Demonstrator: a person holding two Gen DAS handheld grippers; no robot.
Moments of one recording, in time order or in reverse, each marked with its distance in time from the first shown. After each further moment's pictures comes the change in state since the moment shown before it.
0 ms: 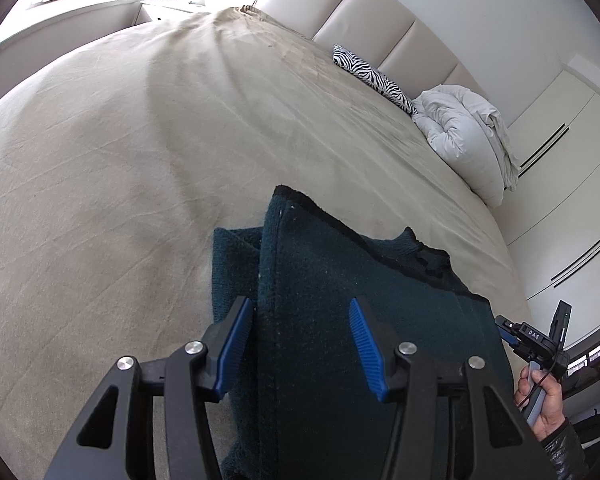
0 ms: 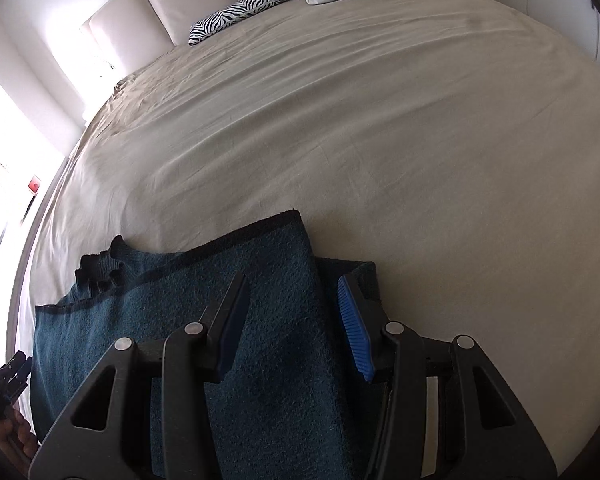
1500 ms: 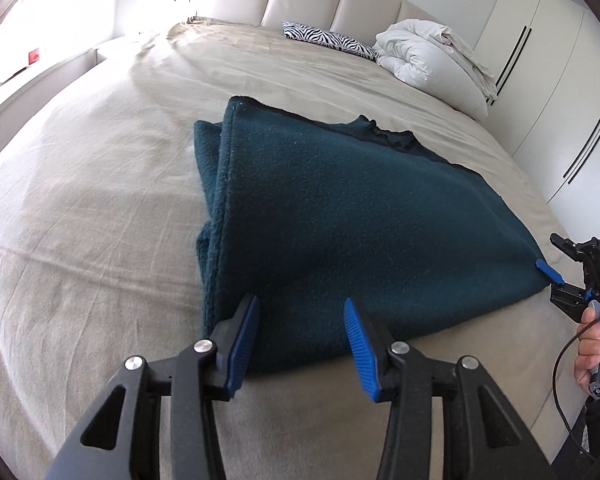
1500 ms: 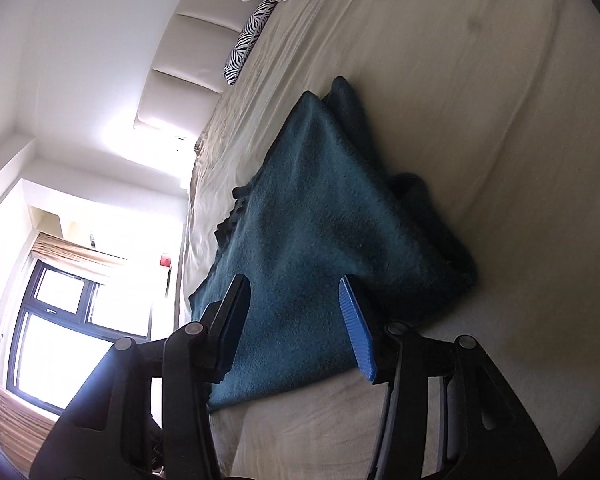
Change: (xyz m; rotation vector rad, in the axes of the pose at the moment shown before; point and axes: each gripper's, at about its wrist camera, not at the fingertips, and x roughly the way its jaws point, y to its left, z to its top) left arm -0.065 -0.035 -0.125 0.293 0.054 0.100; right arm -0.096 -0.048 -0.169 0.436 0.004 0.571
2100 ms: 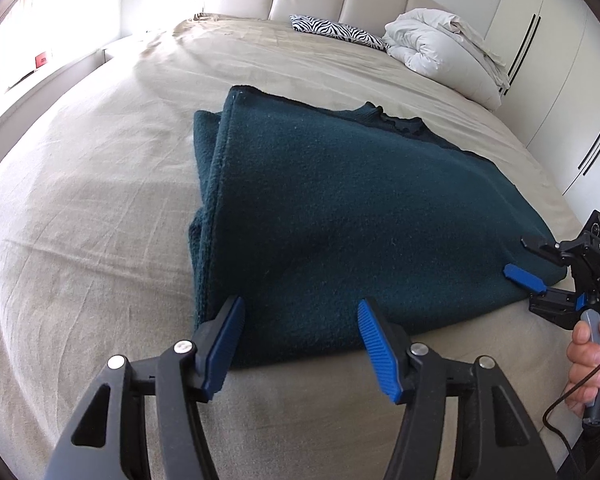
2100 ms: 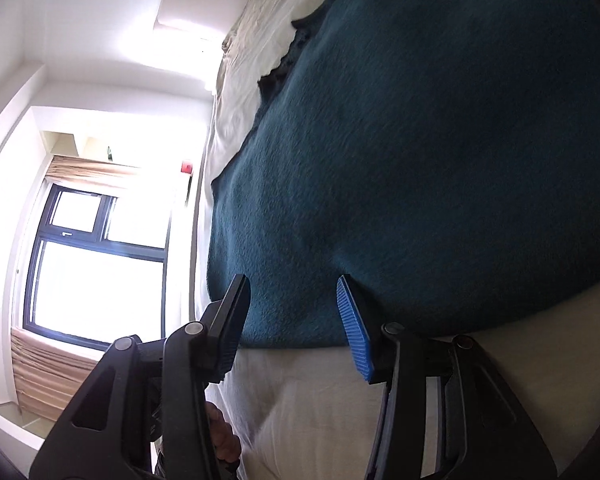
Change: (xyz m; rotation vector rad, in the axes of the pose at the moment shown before) left arm 0.010 -0.010 -0.006 0.005 0.027 0.059; right arm 0.103 0.035 -0.064 -0.022 0.252 0.031
